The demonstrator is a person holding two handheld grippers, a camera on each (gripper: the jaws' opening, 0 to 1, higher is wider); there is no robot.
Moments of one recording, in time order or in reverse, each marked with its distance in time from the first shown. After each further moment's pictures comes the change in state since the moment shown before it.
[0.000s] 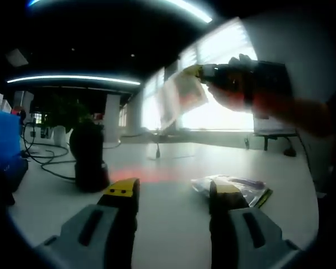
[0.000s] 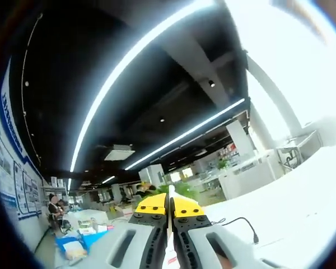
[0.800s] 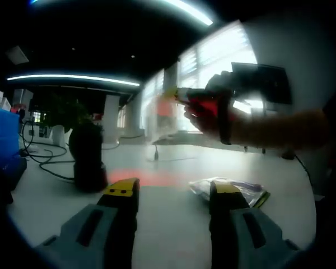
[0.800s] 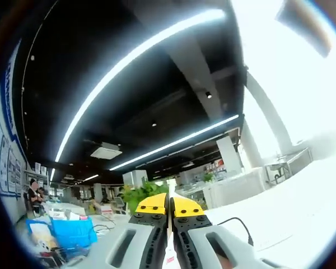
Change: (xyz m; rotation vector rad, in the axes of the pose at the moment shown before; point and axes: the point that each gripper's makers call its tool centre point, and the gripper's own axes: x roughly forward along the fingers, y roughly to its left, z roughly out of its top) left arm -0.001 -0.001 0.002 -0.016 -0.016 -0.013; right arm 0.020 -0.009 -0.057 -0.154 -0.097 -0.105
